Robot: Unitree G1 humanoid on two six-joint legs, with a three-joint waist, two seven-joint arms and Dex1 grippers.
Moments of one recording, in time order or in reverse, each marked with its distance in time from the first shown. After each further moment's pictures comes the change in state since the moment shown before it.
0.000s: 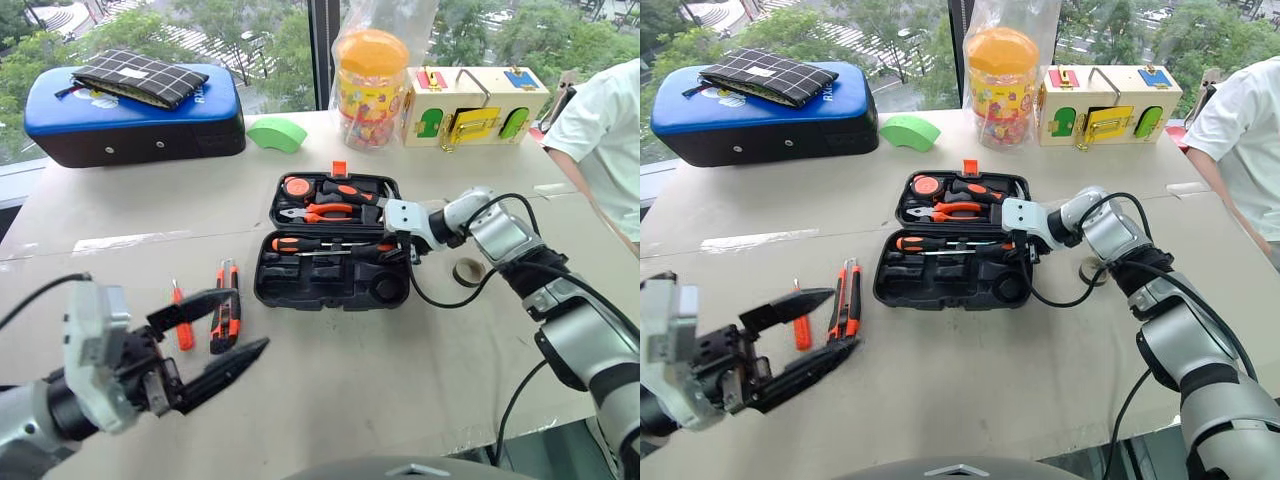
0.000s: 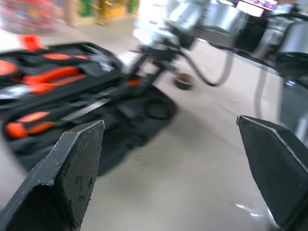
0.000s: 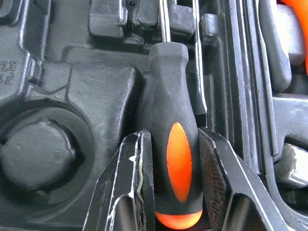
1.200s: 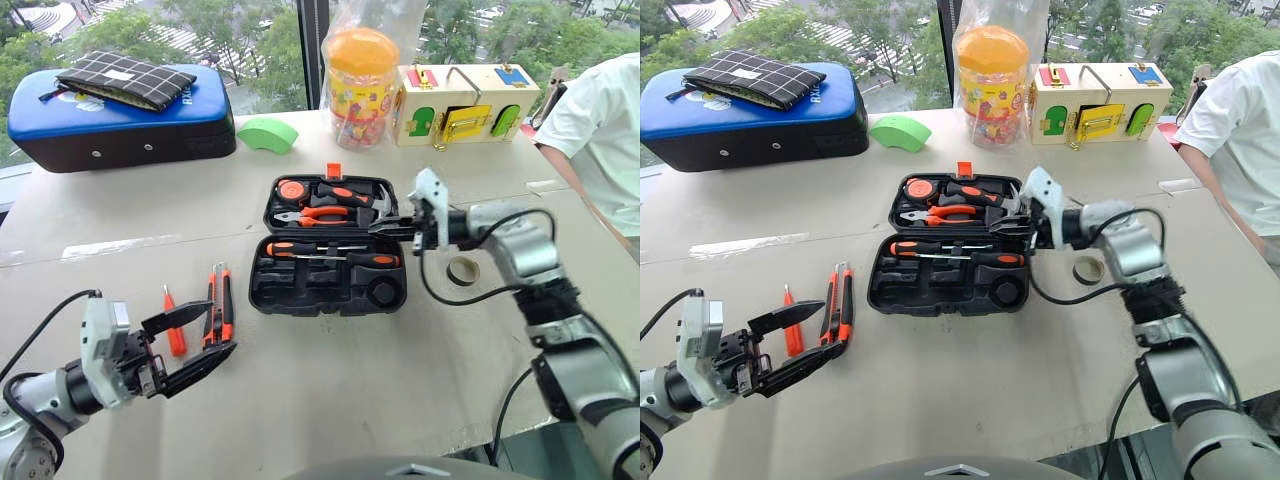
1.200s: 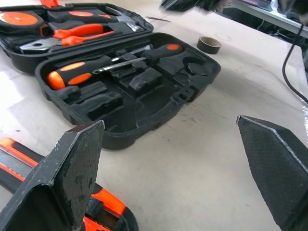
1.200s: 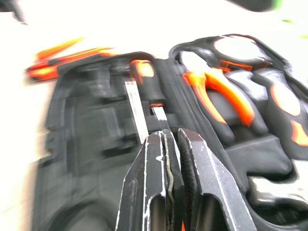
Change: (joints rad) left arm -0.154 -0.099 -0.289 0.435 0.407 -0.305 -0.355; right arm 0.281 0.112 -0.306 -0.332 0.133 0.248 -0.259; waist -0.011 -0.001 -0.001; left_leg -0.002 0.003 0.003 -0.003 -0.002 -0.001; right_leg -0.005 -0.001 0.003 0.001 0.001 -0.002
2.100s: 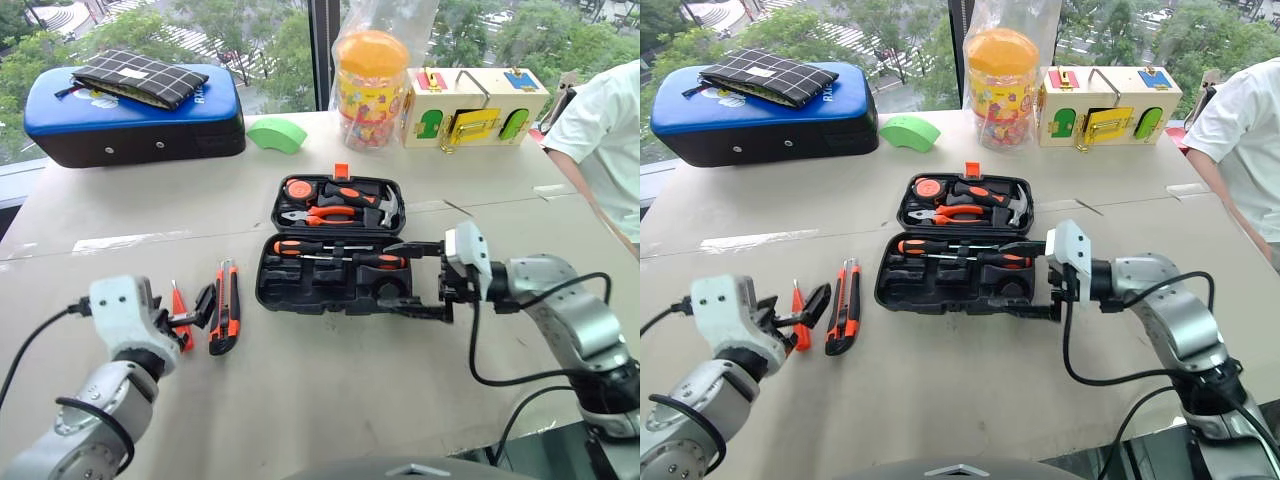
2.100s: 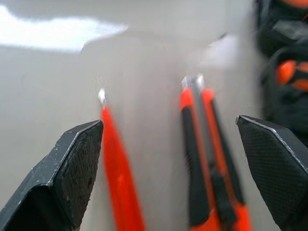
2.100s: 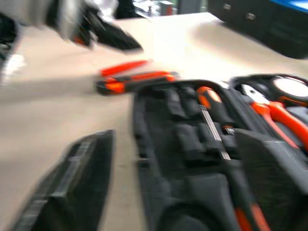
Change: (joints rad) left arm -0.073 -0.245 -0.055 -0.440 -0.112 0.577 1.413; right arm 0.373 -0.250 -0.115 -0.655 0.362 0.060 0.082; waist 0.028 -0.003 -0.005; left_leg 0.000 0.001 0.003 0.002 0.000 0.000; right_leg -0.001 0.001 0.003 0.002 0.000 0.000
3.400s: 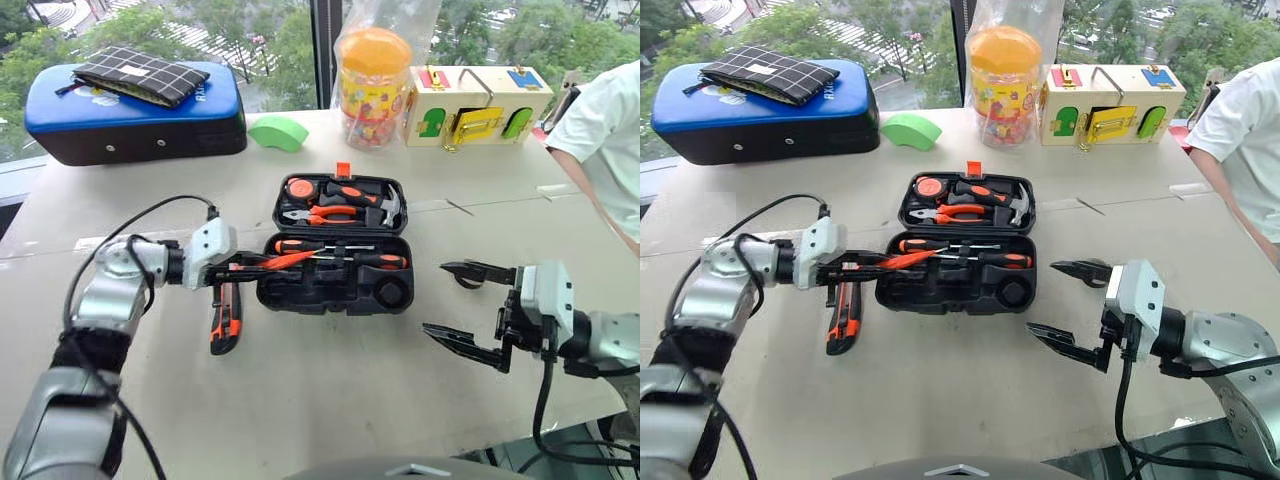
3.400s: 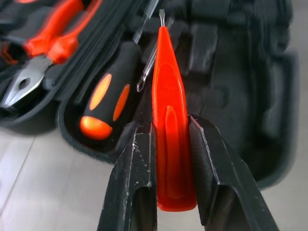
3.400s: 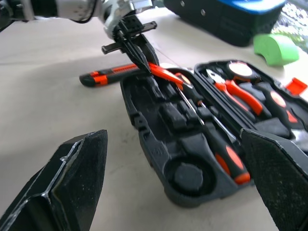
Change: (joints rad) left arm -0.942 0.362 -0.624 1.354 0.617 -1.078 -1.673; right arm 0.492 -0.137 -0.319 -0.387 0.111 -0.005 -0.219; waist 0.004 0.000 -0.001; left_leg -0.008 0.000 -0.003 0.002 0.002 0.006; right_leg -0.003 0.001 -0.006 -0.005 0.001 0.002
